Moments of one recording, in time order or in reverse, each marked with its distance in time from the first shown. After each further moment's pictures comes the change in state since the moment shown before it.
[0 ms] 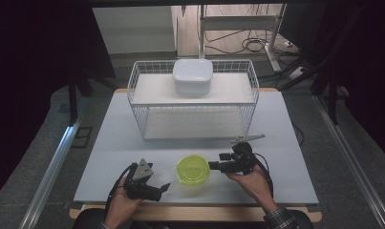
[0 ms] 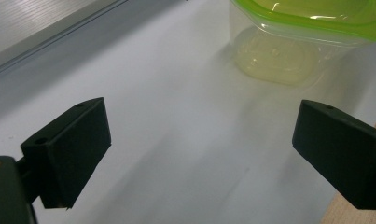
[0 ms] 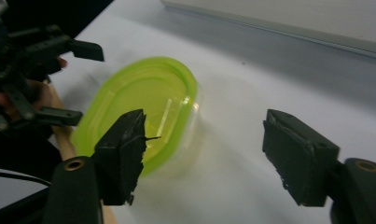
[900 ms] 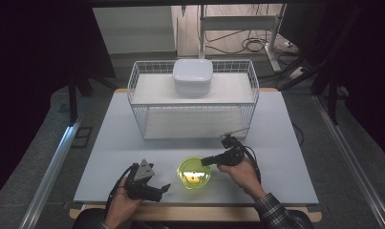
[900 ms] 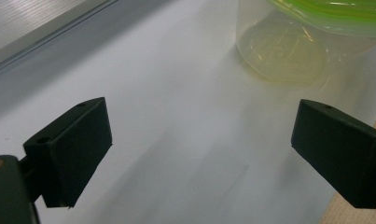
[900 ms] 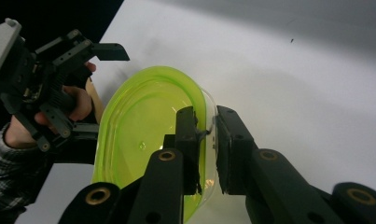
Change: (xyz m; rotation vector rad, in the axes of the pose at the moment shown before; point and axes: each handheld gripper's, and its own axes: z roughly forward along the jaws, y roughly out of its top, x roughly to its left) left arm -0.001 0.000 0.001 0.017 -0.001 0.023; right arm -0.015 0.018 0.038 0.160 0.177 0.163
